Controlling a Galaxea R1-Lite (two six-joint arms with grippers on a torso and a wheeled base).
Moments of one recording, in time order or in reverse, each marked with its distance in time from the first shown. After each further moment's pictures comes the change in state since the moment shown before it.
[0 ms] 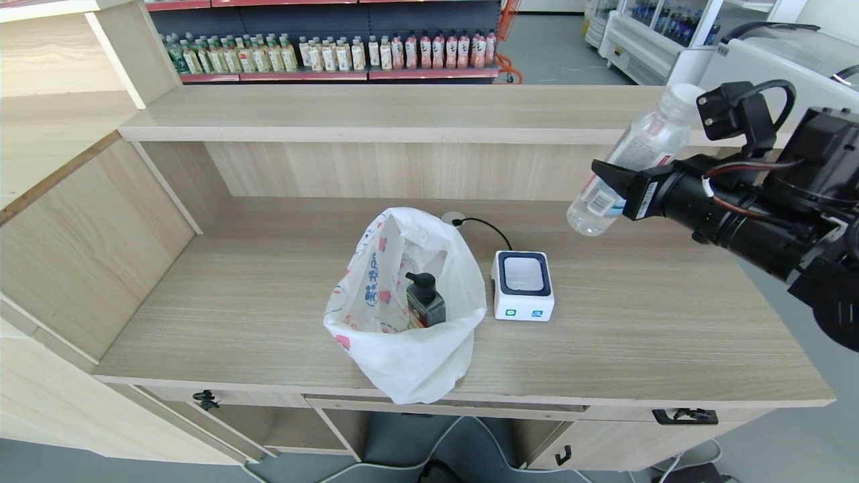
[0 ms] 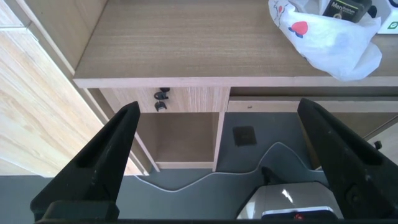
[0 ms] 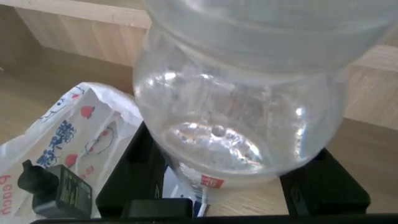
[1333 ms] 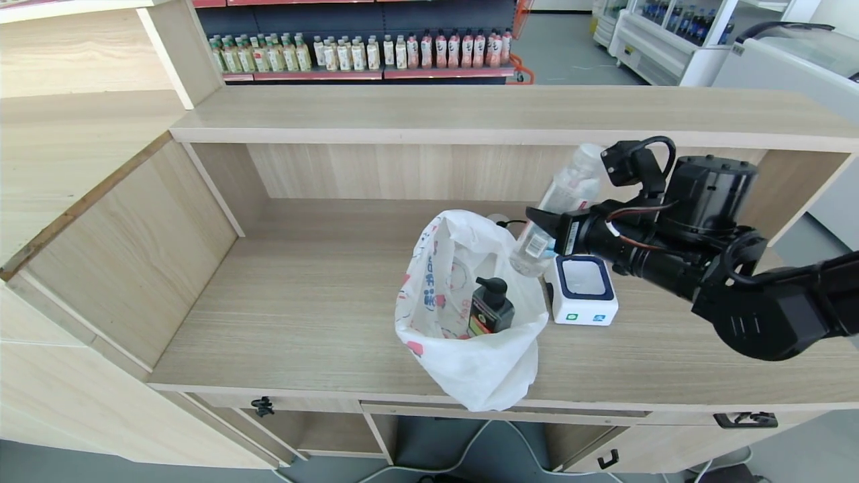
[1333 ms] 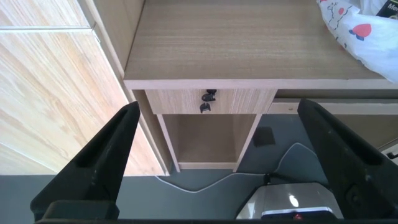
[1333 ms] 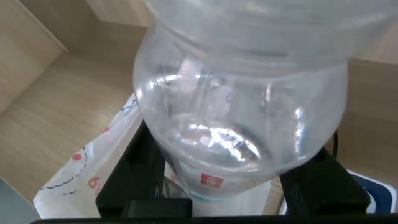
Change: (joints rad) left arm 0.000 0.000 0.000 0.000 0.000 -0.005; right arm 0.120 0.189 -0.046 0.017 0.020 0.128
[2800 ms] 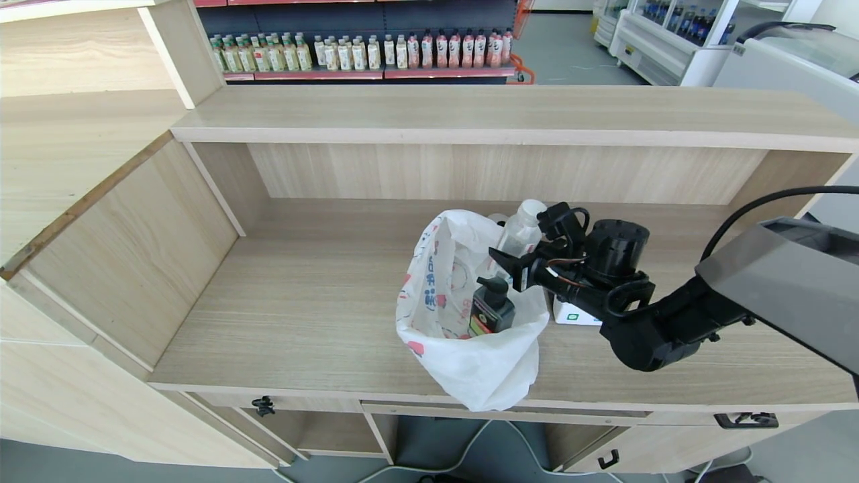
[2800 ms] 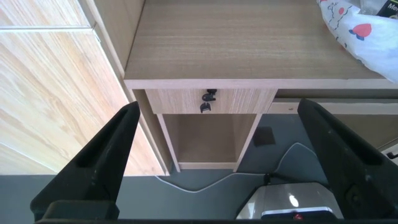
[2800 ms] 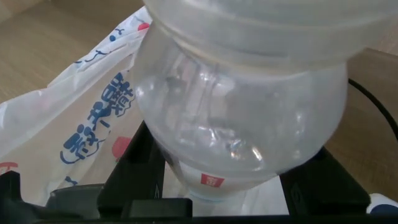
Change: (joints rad) left arm 0.000 0.000 0.000 0.000 0.000 0.000; right arm -0.039 0.391 -0.119 -0.300 0.145 -0.142
